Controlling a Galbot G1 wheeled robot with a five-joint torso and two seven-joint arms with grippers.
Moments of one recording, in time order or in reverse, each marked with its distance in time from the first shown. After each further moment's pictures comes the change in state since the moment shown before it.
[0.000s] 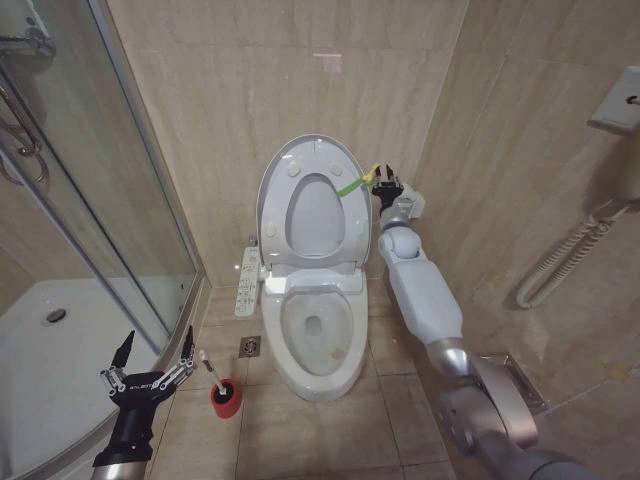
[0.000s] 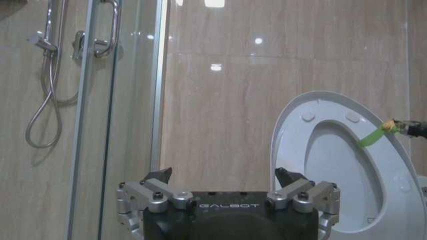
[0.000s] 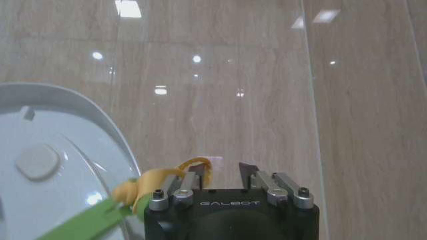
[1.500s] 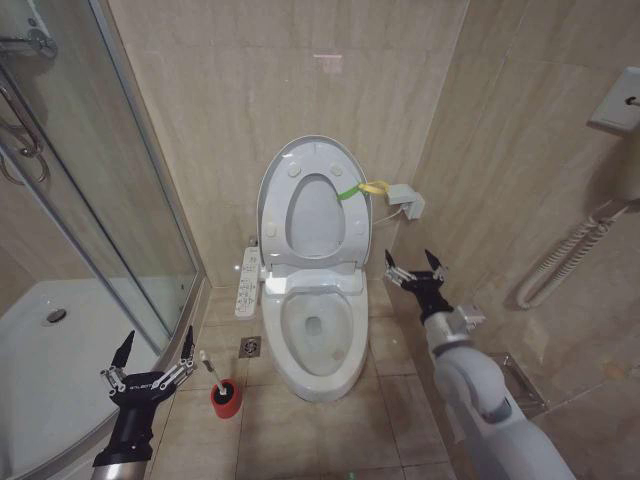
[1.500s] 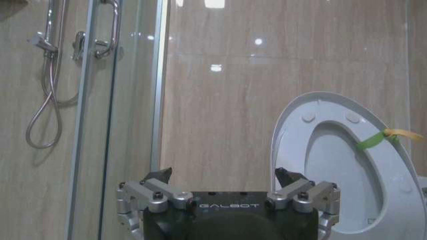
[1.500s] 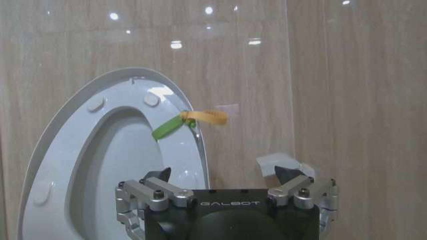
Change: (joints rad) left arm 0.000 0.000 0.000 0.000 0.000 0.000 0.000; right arm -0.950 -0.224 0.111 1.012 0.204 -0.254 0.085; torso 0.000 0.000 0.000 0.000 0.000
